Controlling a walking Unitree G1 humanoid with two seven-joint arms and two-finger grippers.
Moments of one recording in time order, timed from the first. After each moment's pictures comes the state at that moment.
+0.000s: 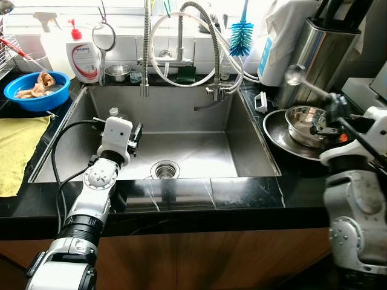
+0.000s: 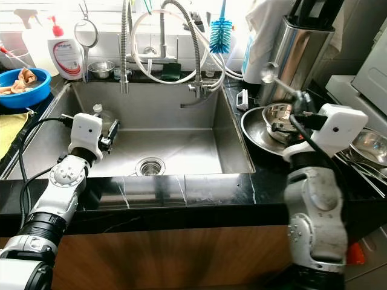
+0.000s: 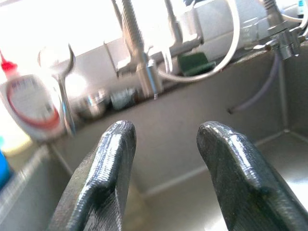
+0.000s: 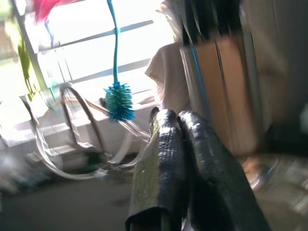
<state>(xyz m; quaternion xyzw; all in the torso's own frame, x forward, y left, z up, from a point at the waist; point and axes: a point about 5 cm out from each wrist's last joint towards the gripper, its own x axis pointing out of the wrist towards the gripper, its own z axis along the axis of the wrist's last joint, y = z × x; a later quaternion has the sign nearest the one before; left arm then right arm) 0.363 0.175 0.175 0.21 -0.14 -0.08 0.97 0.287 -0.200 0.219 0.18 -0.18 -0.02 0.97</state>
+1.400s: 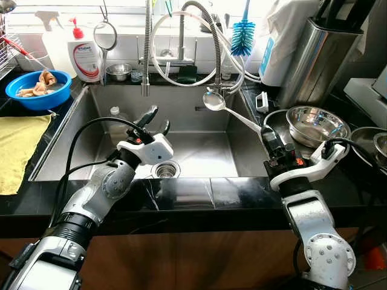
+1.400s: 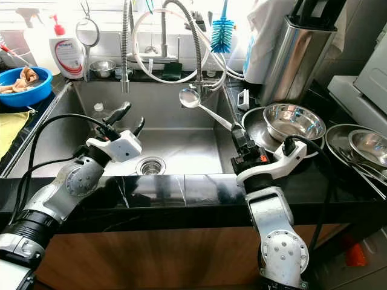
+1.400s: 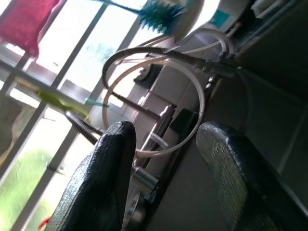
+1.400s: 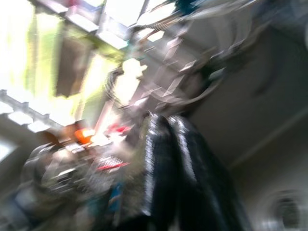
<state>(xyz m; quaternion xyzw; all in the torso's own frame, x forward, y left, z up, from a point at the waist) 0.342 0.133 0.181 0.51 -0.30 -0.16 0.79 0.272 -0.130 0.187 0.52 -0.01 0.22 0.82</state>
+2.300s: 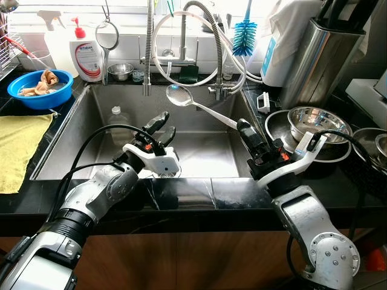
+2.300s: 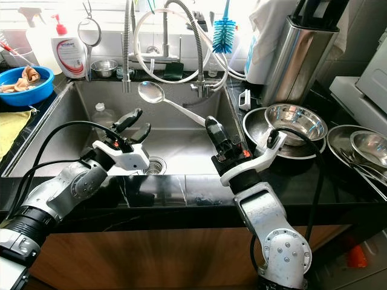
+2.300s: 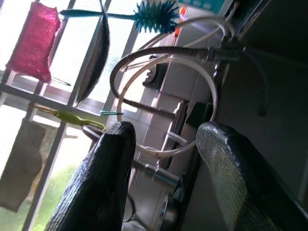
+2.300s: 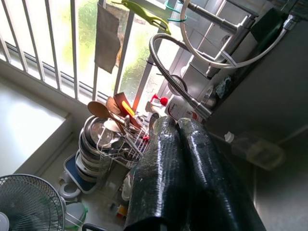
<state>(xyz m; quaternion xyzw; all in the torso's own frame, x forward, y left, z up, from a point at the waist) 0.346 0.133 0.182 0.58 -0.31 -0.12 0.74 0.264 -0.115 0.199 0.54 0.02 0.28 0.79</state>
